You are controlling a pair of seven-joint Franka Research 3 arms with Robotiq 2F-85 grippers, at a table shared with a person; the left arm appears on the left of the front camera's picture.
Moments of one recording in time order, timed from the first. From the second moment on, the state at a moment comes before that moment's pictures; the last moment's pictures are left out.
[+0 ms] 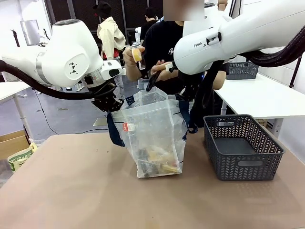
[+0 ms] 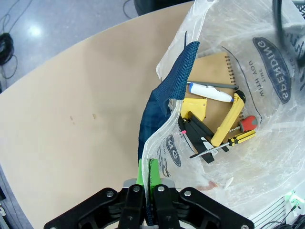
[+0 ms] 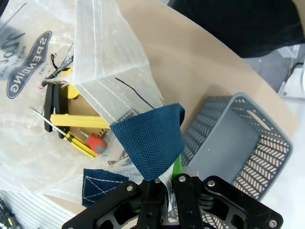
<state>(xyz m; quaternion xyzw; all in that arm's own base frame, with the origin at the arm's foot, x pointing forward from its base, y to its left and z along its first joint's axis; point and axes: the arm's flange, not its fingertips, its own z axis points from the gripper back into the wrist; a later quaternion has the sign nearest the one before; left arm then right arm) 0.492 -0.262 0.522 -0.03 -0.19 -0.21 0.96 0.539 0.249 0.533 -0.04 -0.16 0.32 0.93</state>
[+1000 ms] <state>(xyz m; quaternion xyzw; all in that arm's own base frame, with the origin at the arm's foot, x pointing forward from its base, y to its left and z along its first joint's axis) 0.492 -0.262 0.522 -0.03 -0.19 -0.21 0.96 0.539 0.249 0.533 -0.04 -0.16 0.32 0.93</state>
